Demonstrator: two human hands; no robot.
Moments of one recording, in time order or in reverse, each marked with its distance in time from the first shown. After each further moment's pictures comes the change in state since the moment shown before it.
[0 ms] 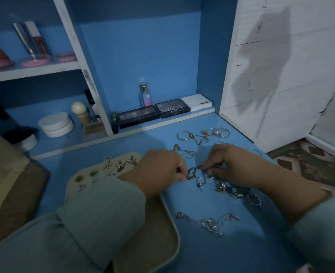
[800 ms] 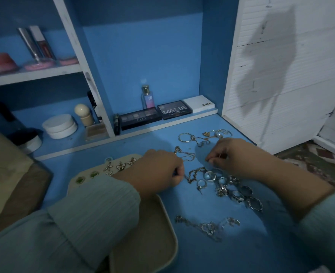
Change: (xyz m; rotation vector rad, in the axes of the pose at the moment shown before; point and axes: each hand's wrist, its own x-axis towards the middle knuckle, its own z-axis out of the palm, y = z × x) left_hand 0.000 -0.003 -0.003 0.060 -0.010 0.024; right_hand 0.010 -0.003 -0.014 -0.031 0.037 0.110
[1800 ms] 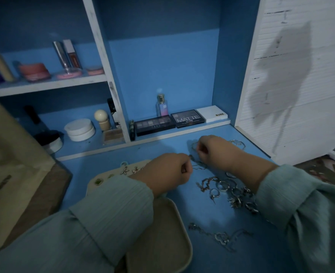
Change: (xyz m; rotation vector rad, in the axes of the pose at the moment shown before) left_hand -0.008 -0.002 -0.010 -0.280 0.072 -0.198; right_hand 0.066 -0.025 0.023 -0.083 0.052 -0.065
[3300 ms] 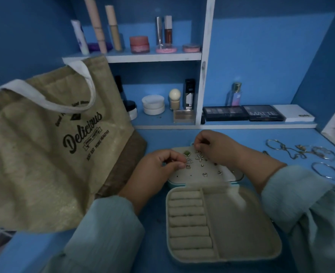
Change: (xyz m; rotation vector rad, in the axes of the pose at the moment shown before) left_hand -0.138 -0.103 -0.011 -0.699 0.546 -0.311; right_hand 0.031 -0.145 0.058 0.346 -0.238 -0.133
